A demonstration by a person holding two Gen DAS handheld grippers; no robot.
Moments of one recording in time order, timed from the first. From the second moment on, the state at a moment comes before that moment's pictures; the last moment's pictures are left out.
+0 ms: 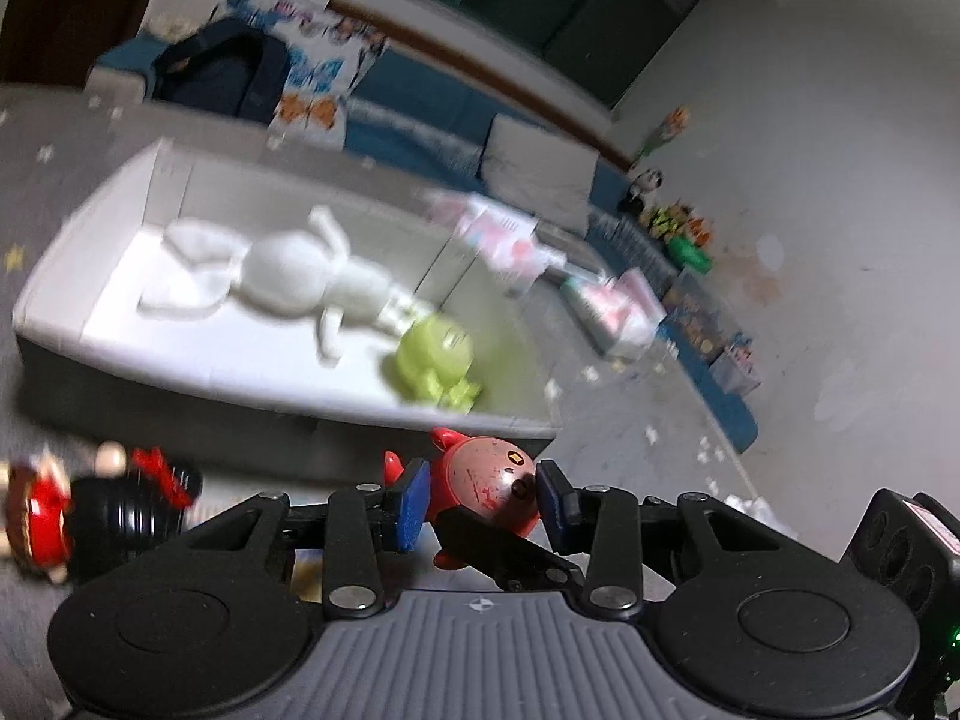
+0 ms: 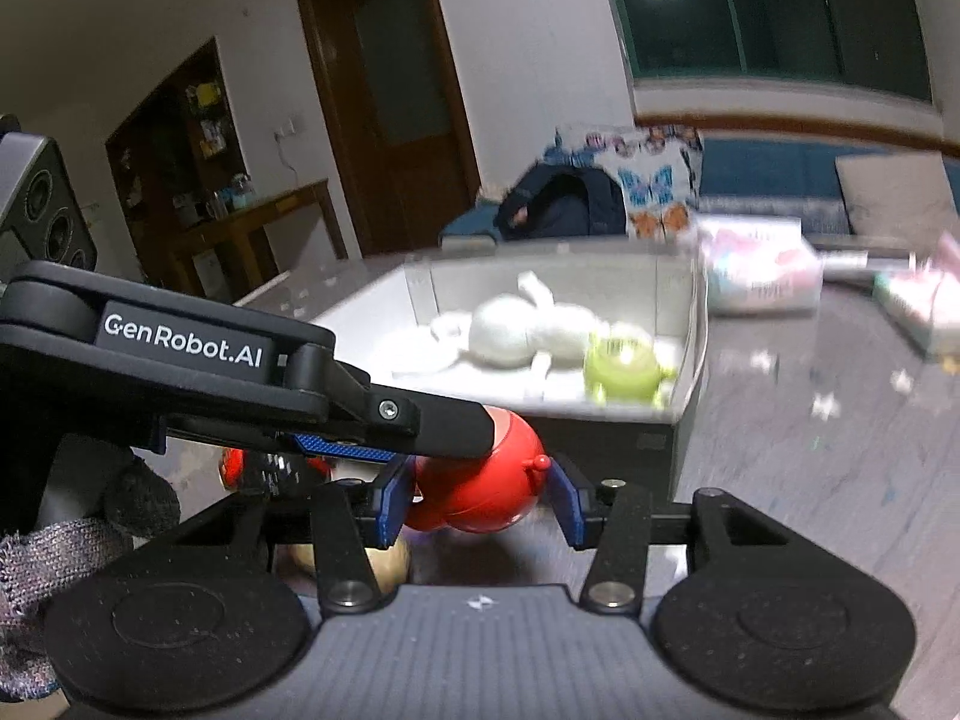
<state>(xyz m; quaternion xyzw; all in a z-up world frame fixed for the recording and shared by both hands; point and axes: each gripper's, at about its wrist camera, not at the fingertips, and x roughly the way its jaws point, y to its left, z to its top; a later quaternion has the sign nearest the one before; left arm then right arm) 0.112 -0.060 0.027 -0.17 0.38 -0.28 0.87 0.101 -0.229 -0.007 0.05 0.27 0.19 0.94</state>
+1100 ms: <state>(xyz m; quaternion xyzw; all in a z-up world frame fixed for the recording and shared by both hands) 0.248 -0.039 -0.007 -0.27 0.42 -0.21 0.84 0.259 -0.199 -0.006 -0.08 0.37 0.25 0.89</state>
